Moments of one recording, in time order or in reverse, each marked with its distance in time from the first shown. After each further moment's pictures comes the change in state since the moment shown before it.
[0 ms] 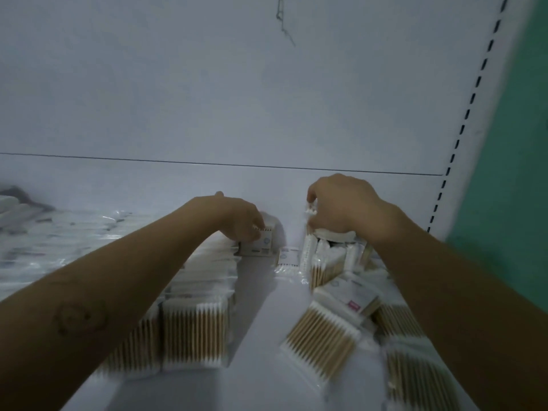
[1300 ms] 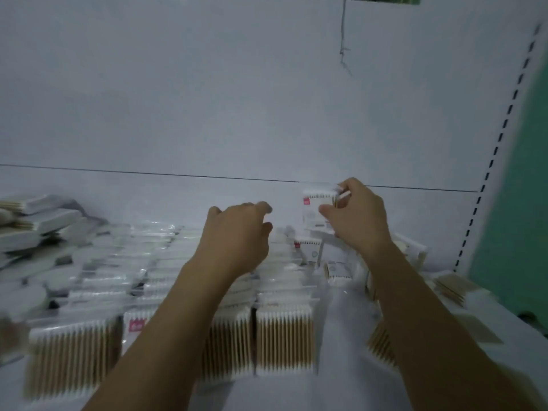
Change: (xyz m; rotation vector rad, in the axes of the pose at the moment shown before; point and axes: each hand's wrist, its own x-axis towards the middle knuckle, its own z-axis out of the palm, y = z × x) left_hand -0.086 -0.055 0.051 -0.380 0.681 -0.150; right_hand -0.002 -0.086 0.012 0.875 0.432 0.313
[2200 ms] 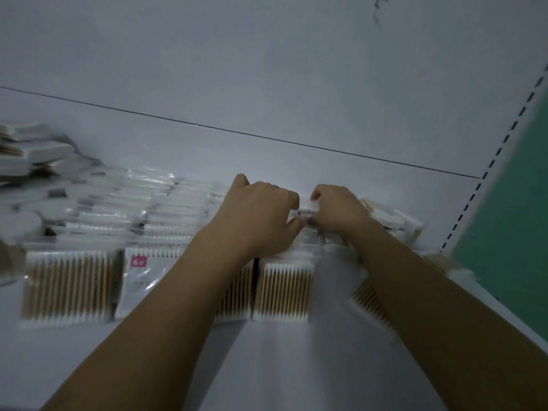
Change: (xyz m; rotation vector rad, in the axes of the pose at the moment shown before) left_hand -0.025 0.015 0.006 0.118 -0.071 0.195; right_hand 0.012 0.038 0.050 -0.643 -0.373 -0.119
